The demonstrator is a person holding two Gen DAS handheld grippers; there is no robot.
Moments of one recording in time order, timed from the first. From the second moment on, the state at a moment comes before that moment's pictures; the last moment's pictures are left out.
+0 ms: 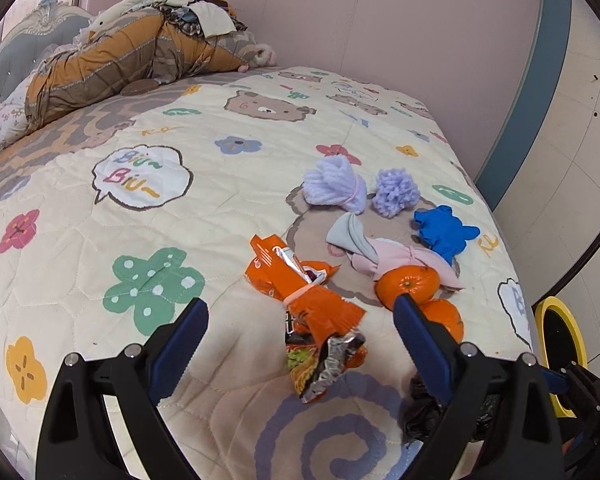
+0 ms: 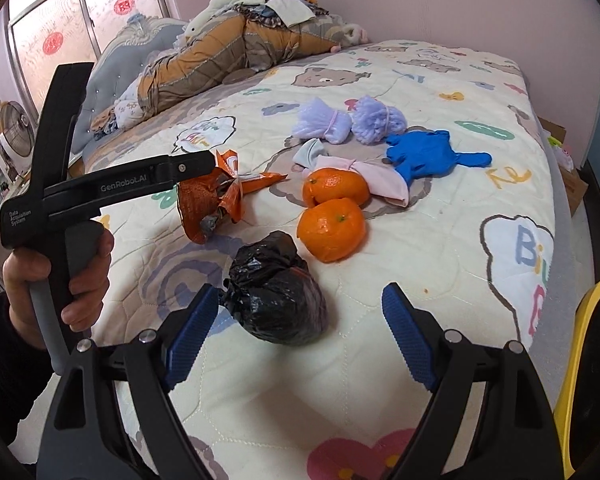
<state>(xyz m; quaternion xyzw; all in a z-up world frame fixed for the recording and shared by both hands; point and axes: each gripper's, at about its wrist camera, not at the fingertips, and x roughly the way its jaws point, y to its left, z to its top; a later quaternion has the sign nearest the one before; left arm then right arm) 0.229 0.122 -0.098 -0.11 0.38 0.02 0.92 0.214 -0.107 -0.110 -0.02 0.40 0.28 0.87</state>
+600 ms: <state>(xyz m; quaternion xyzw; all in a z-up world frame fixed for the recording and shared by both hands) 0.262 0.117 -0.140 -0.14 0.43 0.00 0.89 0.231 -0.073 -0.150 -0.05 0.42 0.29 0.86</state>
